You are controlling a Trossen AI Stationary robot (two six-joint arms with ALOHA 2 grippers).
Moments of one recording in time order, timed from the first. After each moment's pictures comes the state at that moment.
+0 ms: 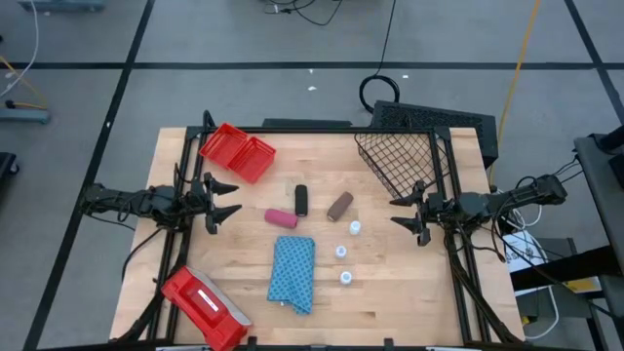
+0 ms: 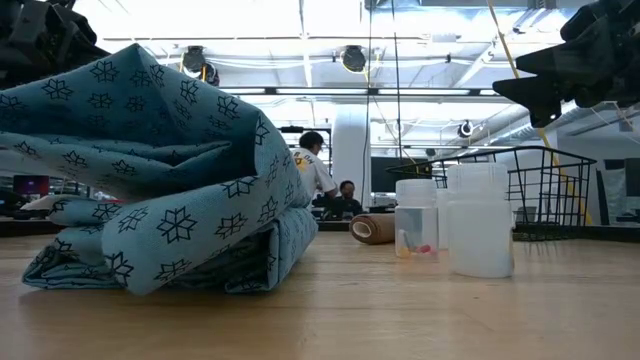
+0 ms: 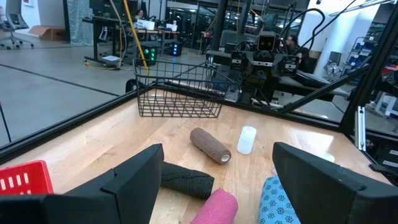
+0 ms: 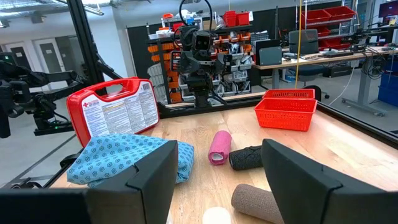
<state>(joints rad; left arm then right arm) -0.18 0.01 0.09 -0.10 -0.37 -0.19 0.27 0.17 0.02 0.21 0.31 0.12</state>
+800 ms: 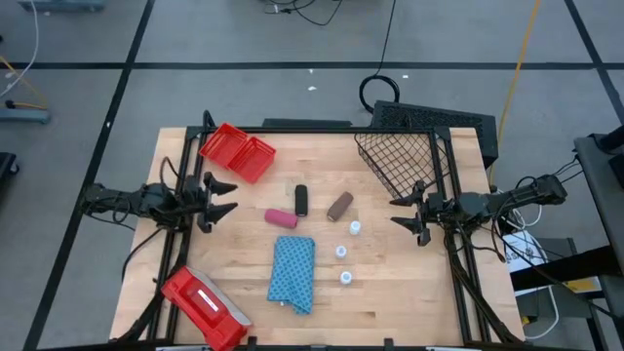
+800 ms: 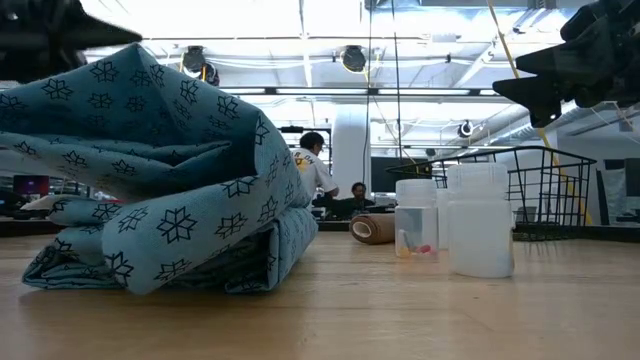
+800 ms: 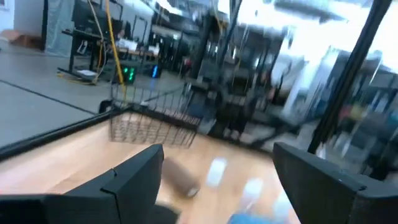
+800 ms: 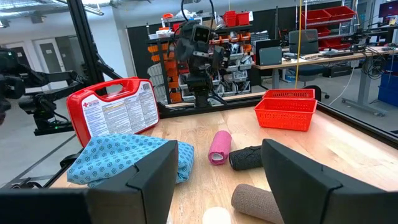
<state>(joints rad) -0.18 0.01 0.09 0.07 -0.31 -0.30 0.27 0.17 0.02 0.21 0.31 0.12</state>
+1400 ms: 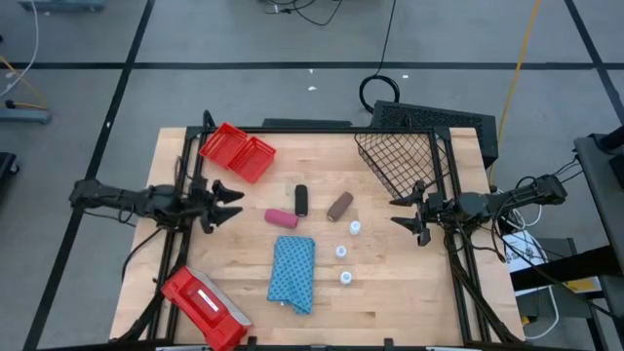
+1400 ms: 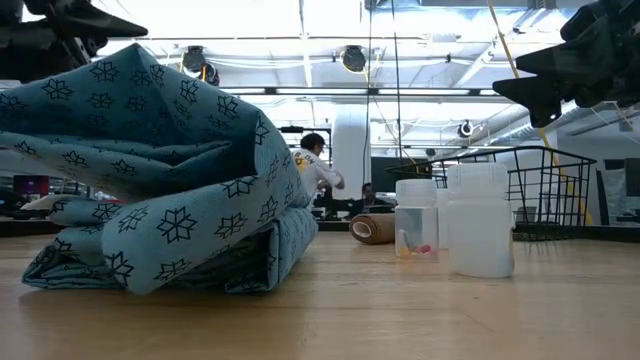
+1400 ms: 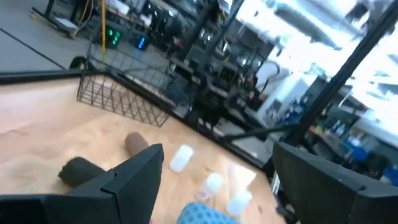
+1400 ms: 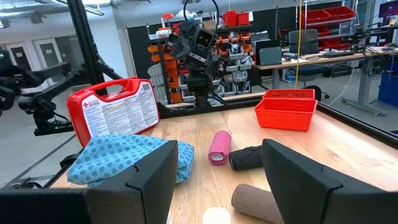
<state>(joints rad) -0.19 0.21 0.09 0.19 -0.26 -0.53 0.27 0.17 0.02 0.21 0.31 0.12</state>
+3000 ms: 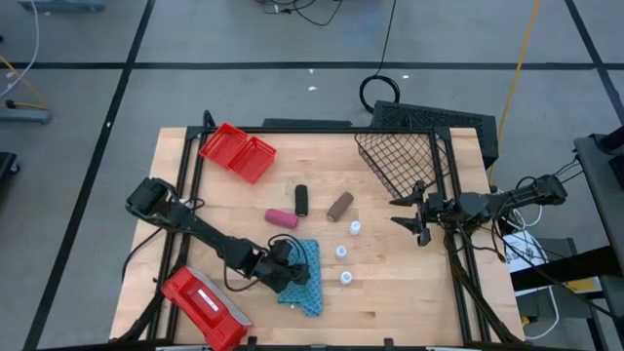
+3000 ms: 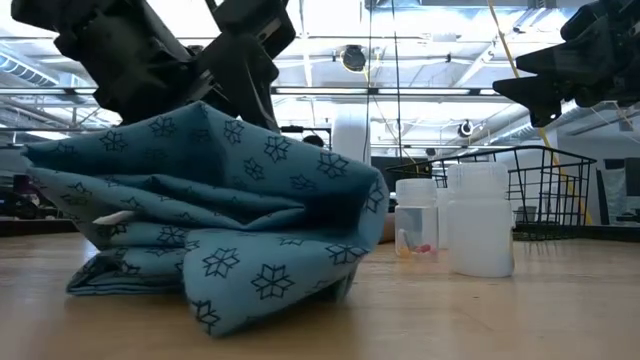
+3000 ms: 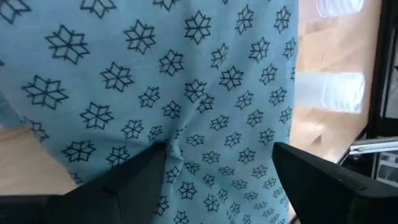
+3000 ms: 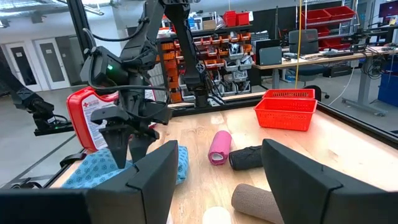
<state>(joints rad) -0.49 1.86 0.98 -0.11 -0.21 -1.80 0.27 0.17 0.02 0.21 0.31 0.12</state>
